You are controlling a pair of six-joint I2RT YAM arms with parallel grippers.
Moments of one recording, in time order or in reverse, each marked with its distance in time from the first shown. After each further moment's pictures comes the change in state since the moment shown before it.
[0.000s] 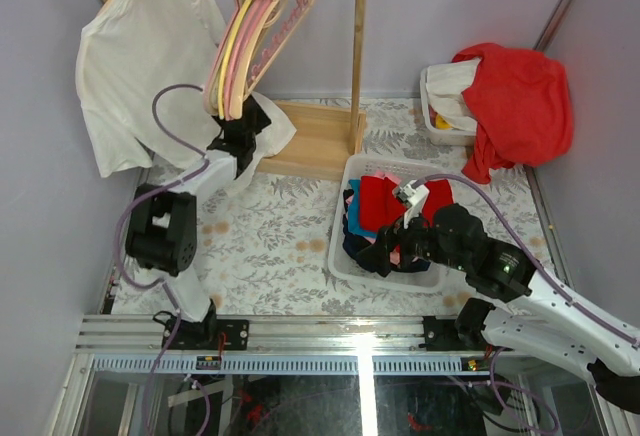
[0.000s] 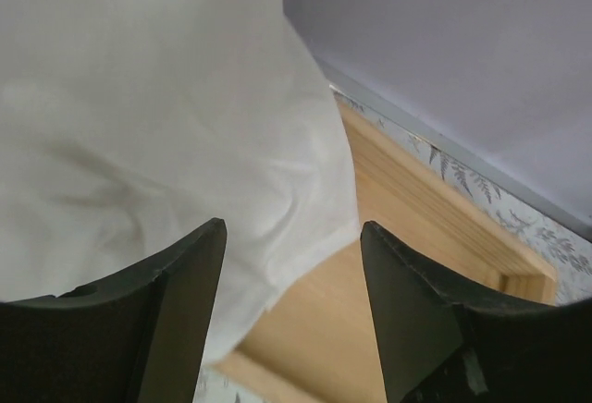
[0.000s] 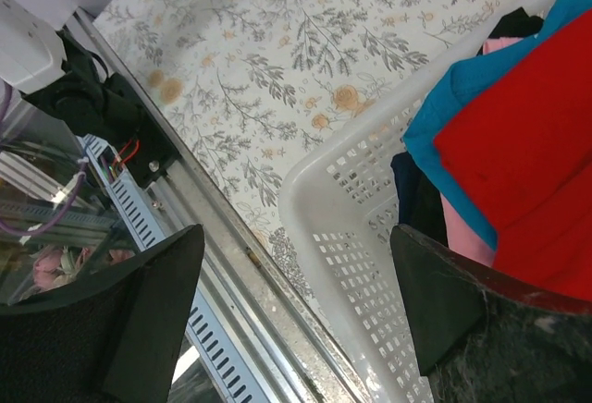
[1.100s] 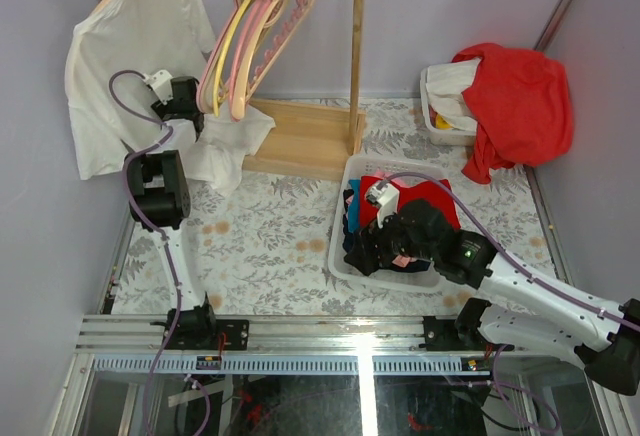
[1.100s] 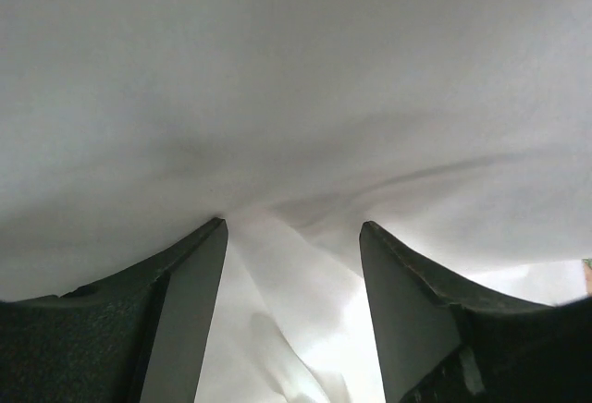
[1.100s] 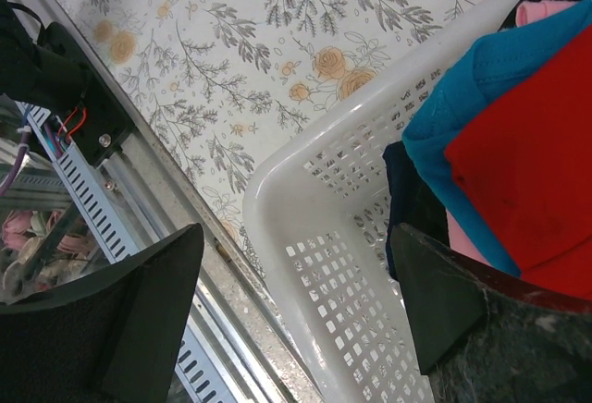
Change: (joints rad) left arm 0.391 0.462 0.520 -0.220 -0.024 0.148; right arm 0.000 0.201 -0.059 0.107 -0.024 -0.045
